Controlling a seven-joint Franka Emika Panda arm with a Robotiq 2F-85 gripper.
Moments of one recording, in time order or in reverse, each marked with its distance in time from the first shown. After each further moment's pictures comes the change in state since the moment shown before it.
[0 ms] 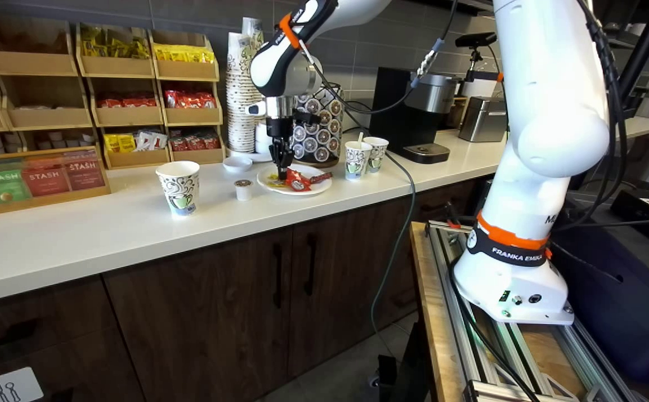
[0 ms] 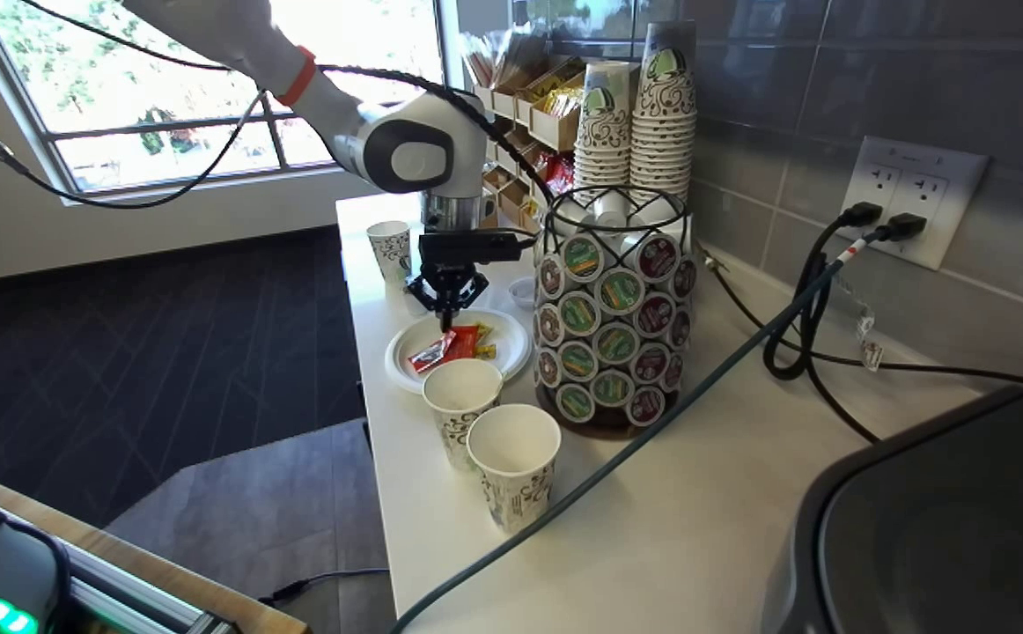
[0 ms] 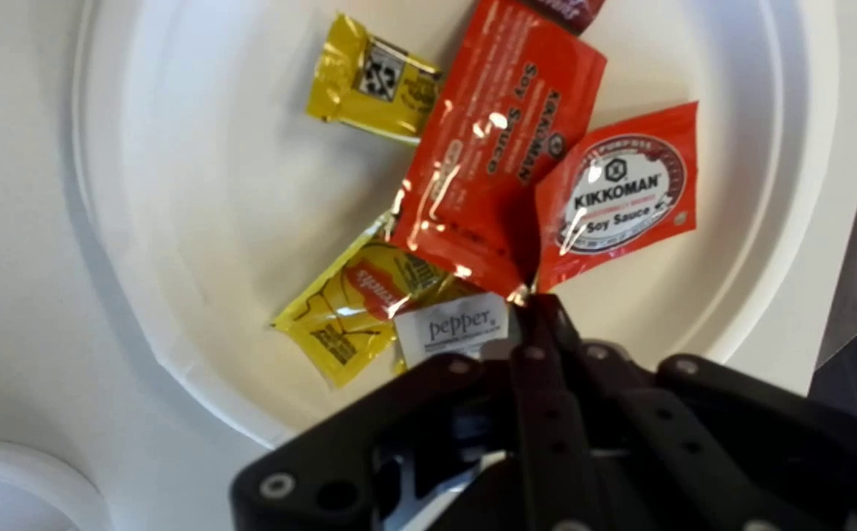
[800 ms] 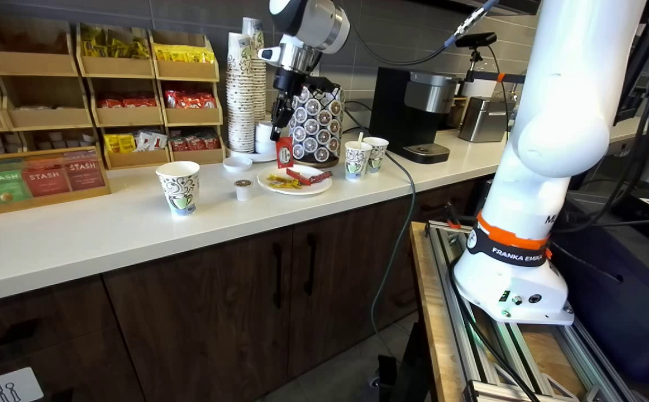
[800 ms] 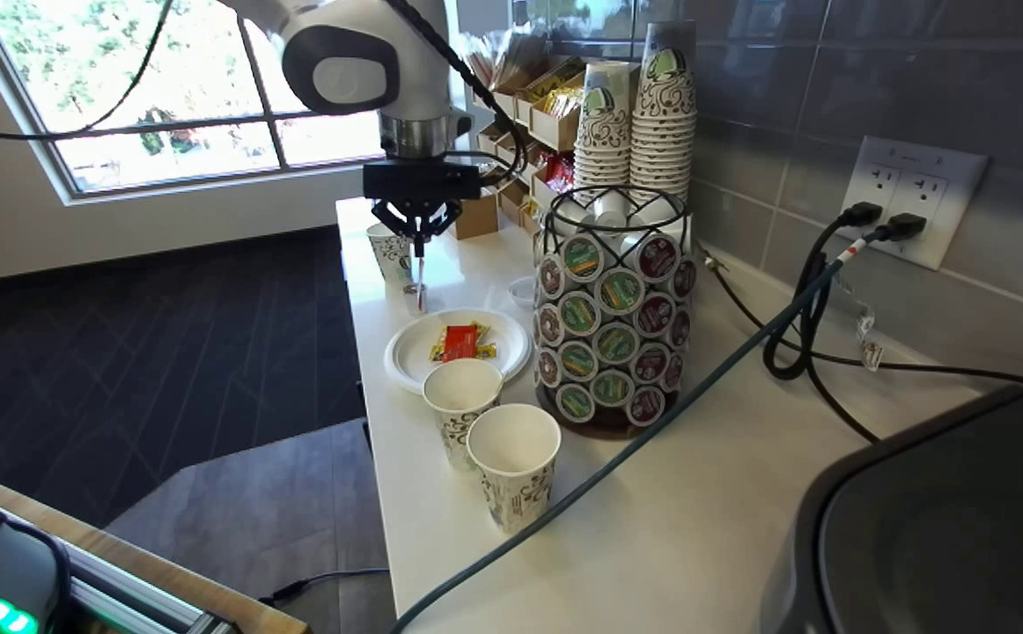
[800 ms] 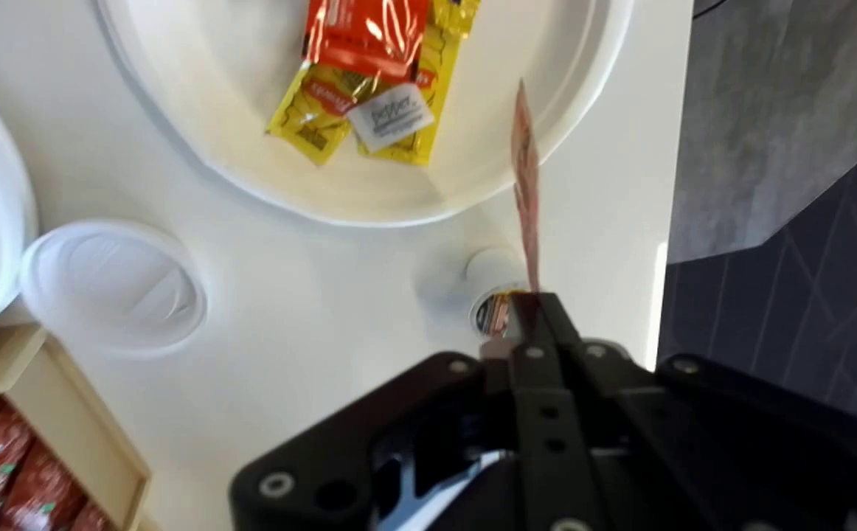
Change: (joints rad) arm 0.001 -0.325 -0.012 -0.173 0.277 0.024 -0.008
